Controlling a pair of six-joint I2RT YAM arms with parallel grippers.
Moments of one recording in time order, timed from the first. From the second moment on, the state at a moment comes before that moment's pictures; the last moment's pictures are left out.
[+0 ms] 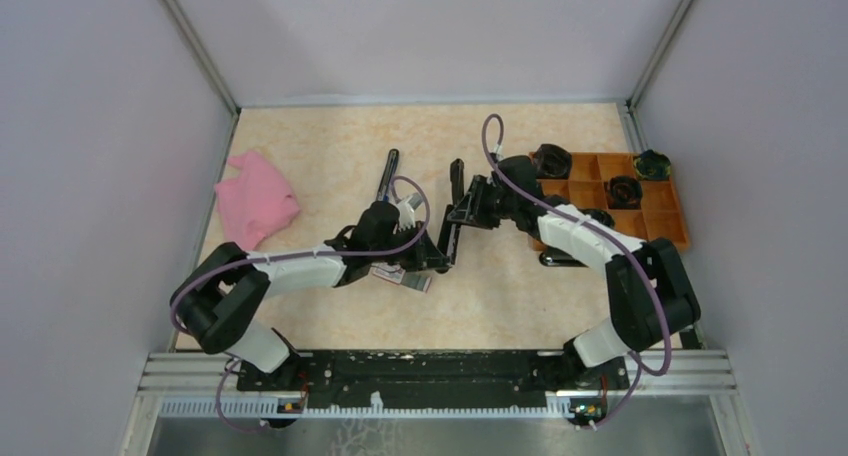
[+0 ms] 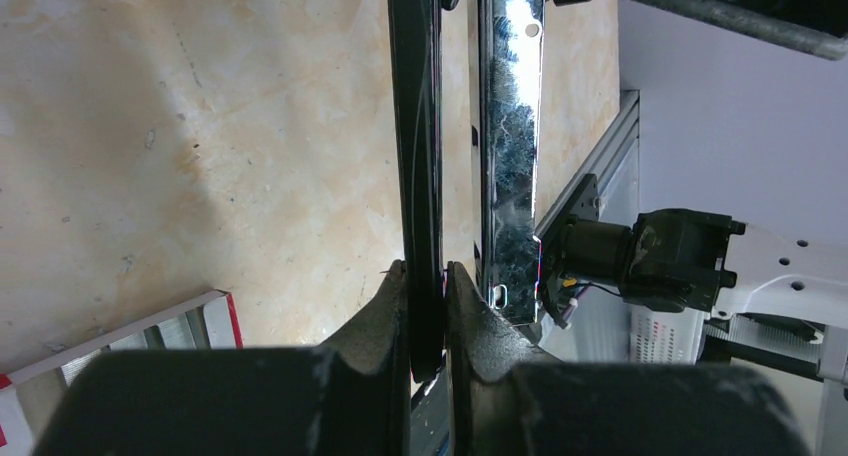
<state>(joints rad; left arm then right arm) -0.79 1.53 0.68 0.34 0.40 -0.89 0.44 1.47 0.88 -0.09 -0.40 0.70</state>
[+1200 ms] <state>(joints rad) -0.78 1.26 0.75 -0.25 -0.19 -0.80 0.64 1.97 1.33 -0.24 0.06 0.66</state>
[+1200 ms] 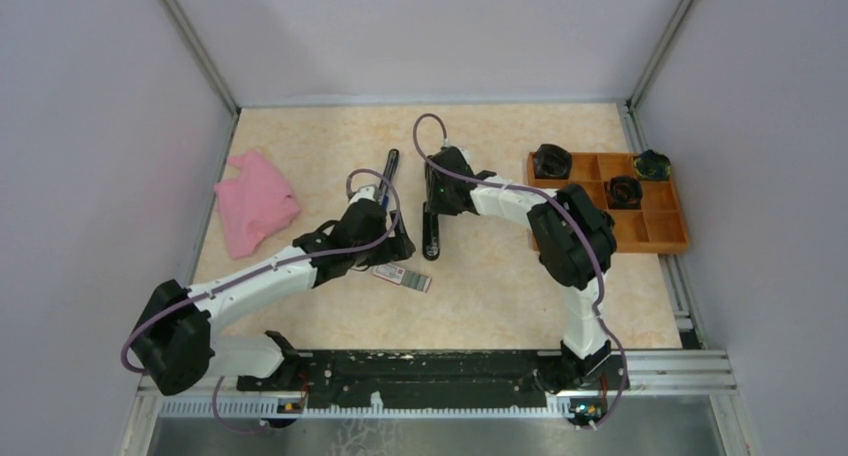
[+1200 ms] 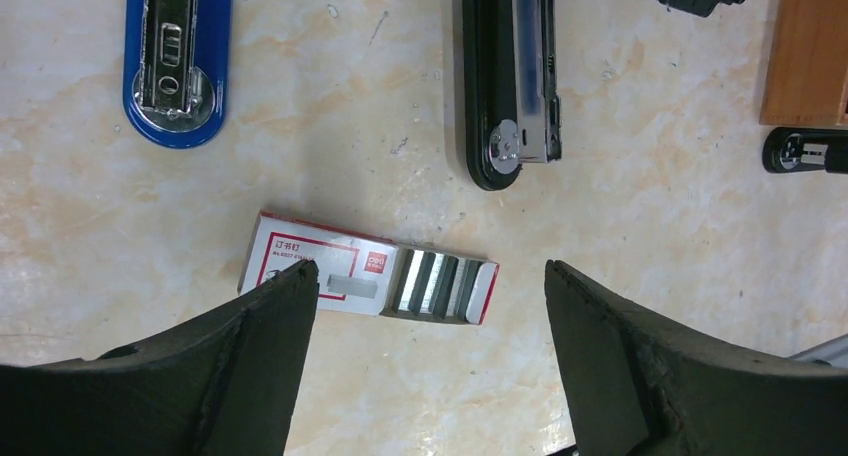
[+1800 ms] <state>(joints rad) -0.79 1.57 1.02 -0.31 -0.15 -0.75 0.44 1.47 0.99 -0.14 -0.05 0.60</state>
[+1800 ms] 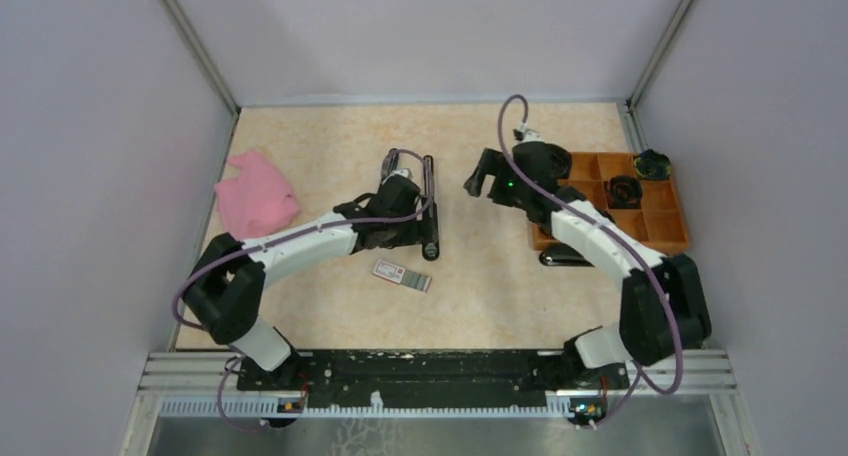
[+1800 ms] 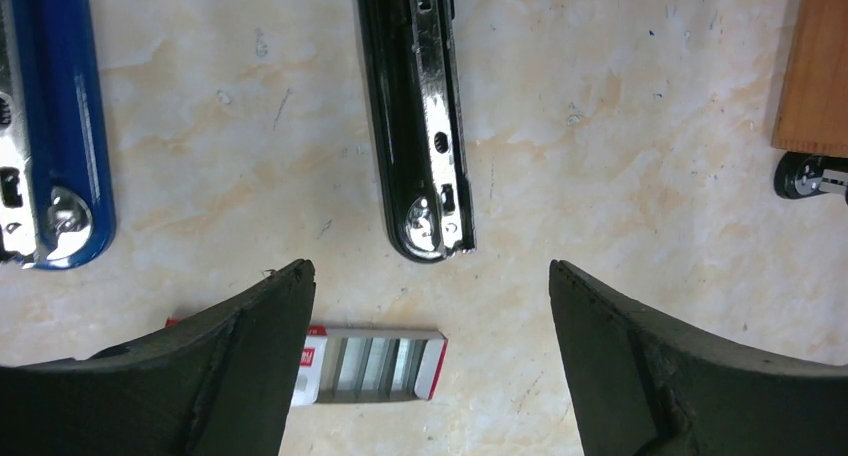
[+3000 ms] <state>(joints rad) -0.76 1.81 1.17 -0.49 -0.34 -0.64 0.21 0.93 0.74 -0.66 0.37 0.64</state>
